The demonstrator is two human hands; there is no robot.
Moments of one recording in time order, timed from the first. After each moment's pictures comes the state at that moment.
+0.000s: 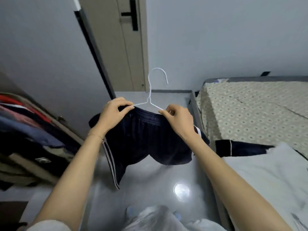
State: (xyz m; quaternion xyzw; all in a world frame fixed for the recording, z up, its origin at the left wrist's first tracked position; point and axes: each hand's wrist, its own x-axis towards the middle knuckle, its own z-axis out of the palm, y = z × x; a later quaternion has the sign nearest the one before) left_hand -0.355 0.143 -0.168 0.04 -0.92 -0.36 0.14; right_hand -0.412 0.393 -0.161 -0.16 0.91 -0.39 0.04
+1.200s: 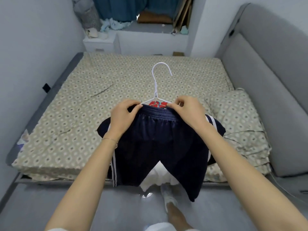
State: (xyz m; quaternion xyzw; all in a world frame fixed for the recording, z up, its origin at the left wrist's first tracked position) left_hand -0.621 0.796 -0.185 -0.55 -0.70 -0.44 -0.09; right_hand -0.397 0.889 -0.135 0.52 0.80 -0.22 -0.21
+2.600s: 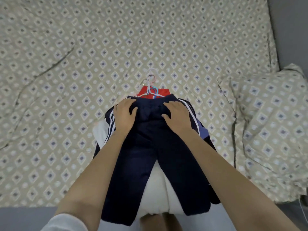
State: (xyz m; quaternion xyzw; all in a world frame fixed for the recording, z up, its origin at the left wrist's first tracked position) left_hand -0.720 1.157 -0.546 -0.49 -0.80 -0.28 -0.19; right_hand -0.509 1.233 -0.499 0.51 0.83 -0.23 0.02
